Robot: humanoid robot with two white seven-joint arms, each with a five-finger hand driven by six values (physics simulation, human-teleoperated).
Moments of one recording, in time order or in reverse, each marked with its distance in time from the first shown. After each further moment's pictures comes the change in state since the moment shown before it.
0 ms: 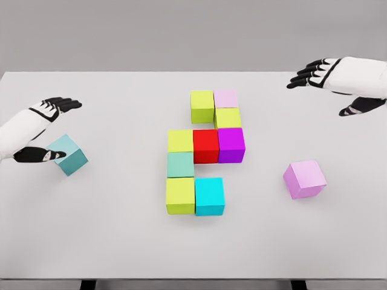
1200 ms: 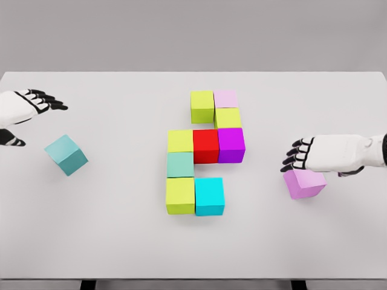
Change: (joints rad) left arm -0.278 0.173 -0.088 0.056 -0.121 -0.002 -0.406; right arm 0.054 -0.102 0.277 -0.192 0.278 0.001 0.000
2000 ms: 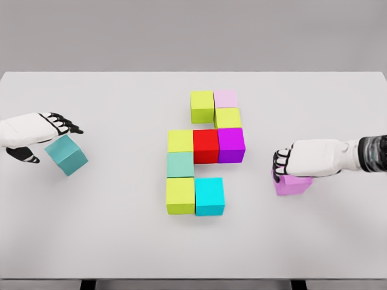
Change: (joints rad) left arm -0.040 -0.038 -0.148 0.053 -0.108 0.000 -0.005; right arm -0.005 0.092 0.019 0.001 0.037 -0.001 -0.002
